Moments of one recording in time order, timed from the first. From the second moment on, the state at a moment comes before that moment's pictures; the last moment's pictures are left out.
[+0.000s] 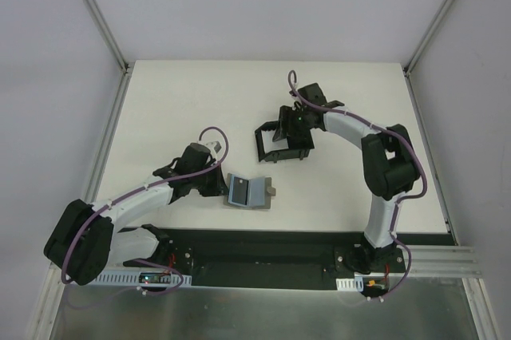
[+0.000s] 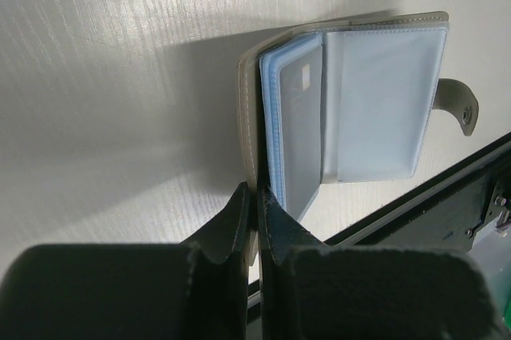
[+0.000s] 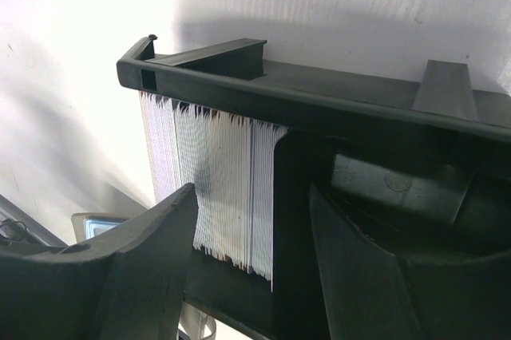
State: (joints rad) left arm -0.55 1.16 0.50 -0.26 0.28 -0.63; right arm 0.45 1.93 1.36 -0.44 -0.35 0.44
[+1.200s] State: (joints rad) left arm -0.55 1.18 0.50 -0.25 0.29 -0.63; right arm 0.41 1.88 1.35 -0.47 -0.32 0.40
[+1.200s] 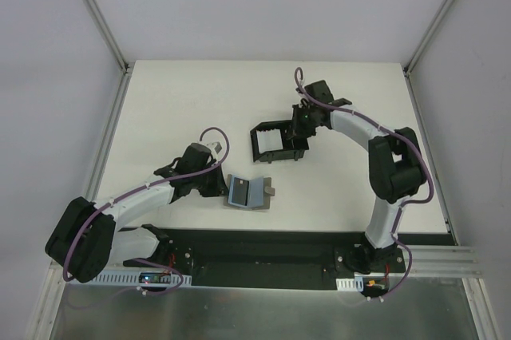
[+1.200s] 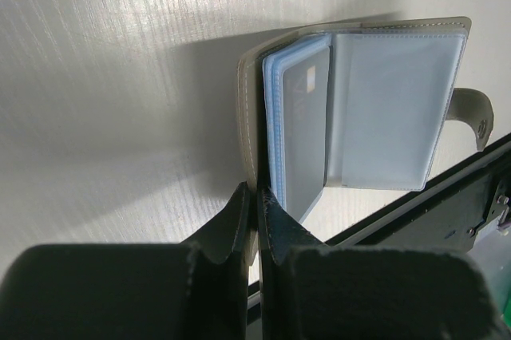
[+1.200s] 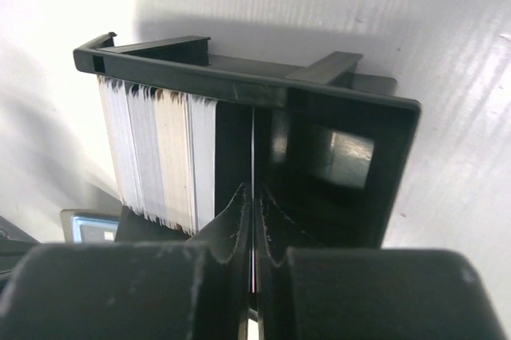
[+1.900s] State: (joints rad) left arm -0.55 1.10 0.50 -0.26 0.29 -0.64; right arm 0.60 1.38 1.14 -0.41 -0.10 0.52
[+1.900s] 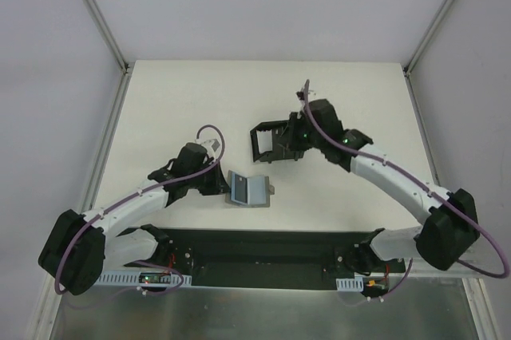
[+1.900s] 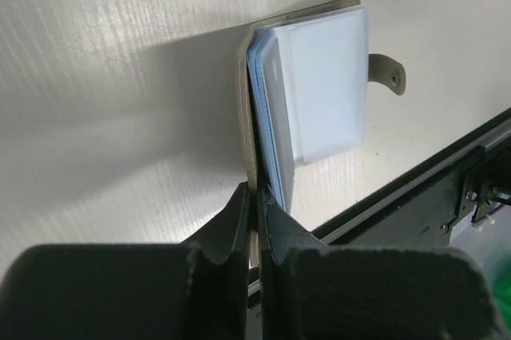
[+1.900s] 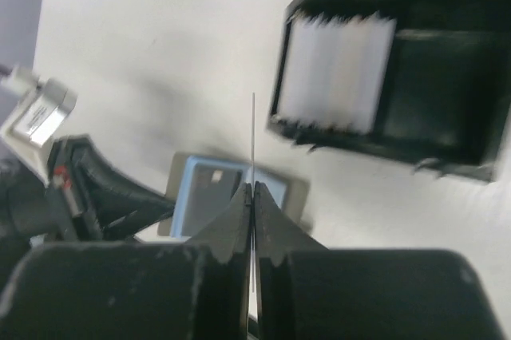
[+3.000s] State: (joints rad) left arm -0.55 1.03 0.44 -0.26 0.31 -0.69; right arm 1.11 1.60 0.96 -0.02 0.25 0.90
